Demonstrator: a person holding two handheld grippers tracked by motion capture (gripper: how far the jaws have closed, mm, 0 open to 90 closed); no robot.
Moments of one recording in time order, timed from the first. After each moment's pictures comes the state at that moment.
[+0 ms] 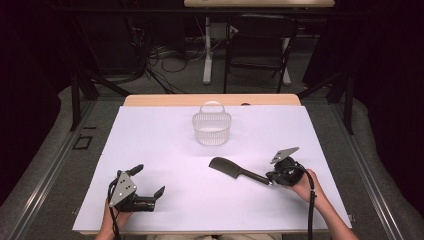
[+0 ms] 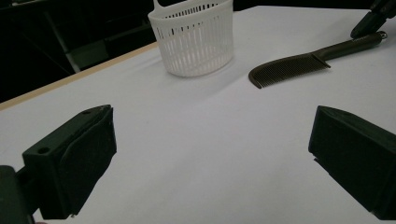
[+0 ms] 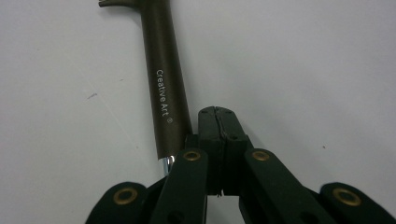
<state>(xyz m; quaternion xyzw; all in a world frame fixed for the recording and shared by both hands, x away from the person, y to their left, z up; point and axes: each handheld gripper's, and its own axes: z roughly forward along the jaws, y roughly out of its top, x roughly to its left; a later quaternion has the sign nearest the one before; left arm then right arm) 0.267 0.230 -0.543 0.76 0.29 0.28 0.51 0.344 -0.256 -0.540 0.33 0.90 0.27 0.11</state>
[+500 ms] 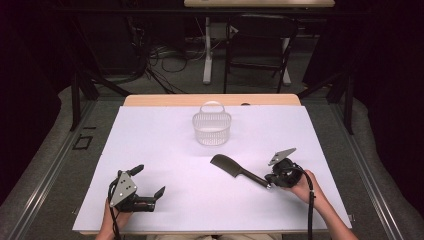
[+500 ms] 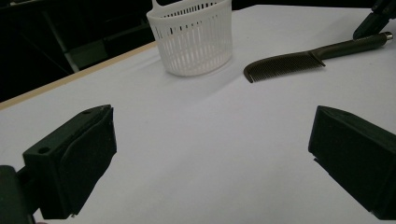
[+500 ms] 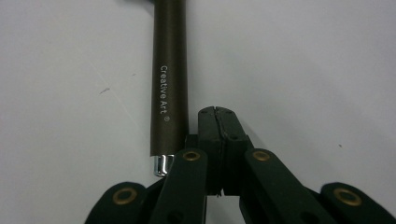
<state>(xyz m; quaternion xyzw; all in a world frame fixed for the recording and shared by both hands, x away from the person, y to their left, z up) 0.267 0.230 -0.543 0.76 0.29 0.28 0.51 0.342 -0.252 -0.539 0.33 0.90 0.26 0.10</state>
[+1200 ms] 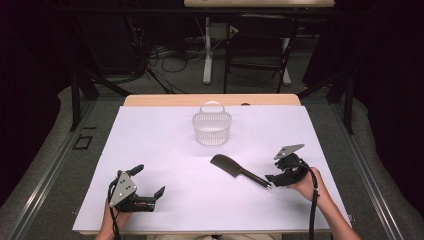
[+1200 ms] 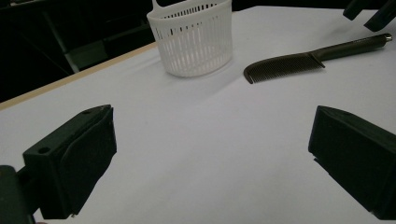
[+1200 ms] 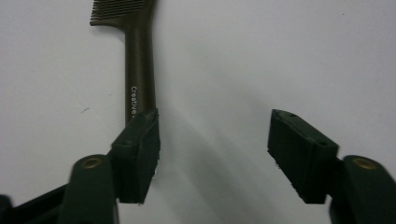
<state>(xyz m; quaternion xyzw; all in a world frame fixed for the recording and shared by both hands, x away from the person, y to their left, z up) 0.267 0.230 -0.543 0.76 0.29 0.28 0.51 0.344 -0.262 -0.522 0.35 0.89 0.27 0.14</state>
